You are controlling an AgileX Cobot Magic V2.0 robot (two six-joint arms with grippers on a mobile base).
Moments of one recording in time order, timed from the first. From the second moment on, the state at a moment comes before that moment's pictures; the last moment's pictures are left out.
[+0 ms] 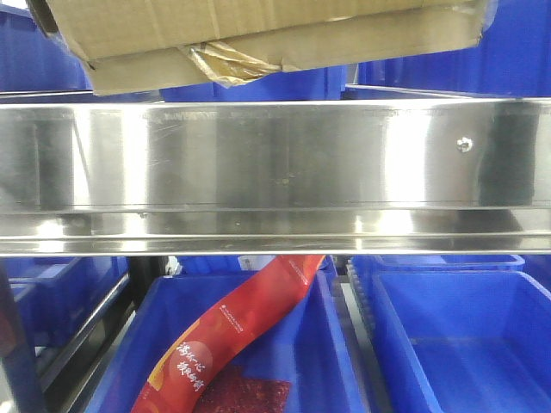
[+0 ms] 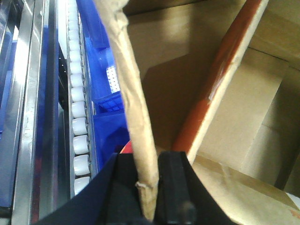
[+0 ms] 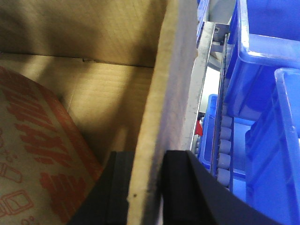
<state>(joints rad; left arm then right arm) -0.25 1.65 -2.09 0.03 1.22 -0.12 0.36 1.68 -2.09 0.03 1.01 0.03</state>
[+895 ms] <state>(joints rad) -0.20 1.79 -2.19 0.12 1.25 -0.02 0.36 1.85 -2.09 0.14 1.08 0.07</state>
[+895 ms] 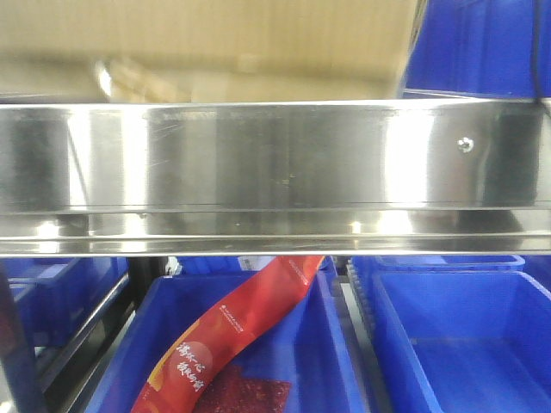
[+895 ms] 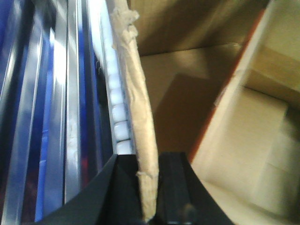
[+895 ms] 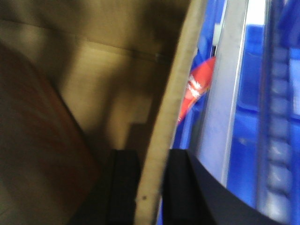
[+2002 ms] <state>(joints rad) -0.20 1.71 -2.23 0.03 1.23 -0.01 0.34 1.72 -2.11 0.14 1.10 0.08</state>
